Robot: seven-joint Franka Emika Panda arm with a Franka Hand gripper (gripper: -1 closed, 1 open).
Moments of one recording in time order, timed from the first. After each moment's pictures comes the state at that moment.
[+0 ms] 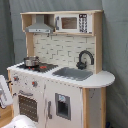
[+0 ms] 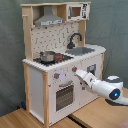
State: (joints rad) arm -0.50 -1.49 1.58 -2.42 -0.07 2.78 0.22
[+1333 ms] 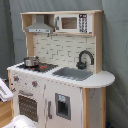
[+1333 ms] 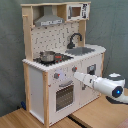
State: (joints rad) arm -0.47 -1.49 1.53 -2.42 -0.07 2.79 -0.24
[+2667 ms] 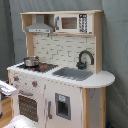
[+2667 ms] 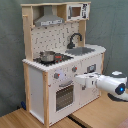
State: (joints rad) arm -0.44 -1.49 1.51 -2.49 -0.07 2.88 -0.67
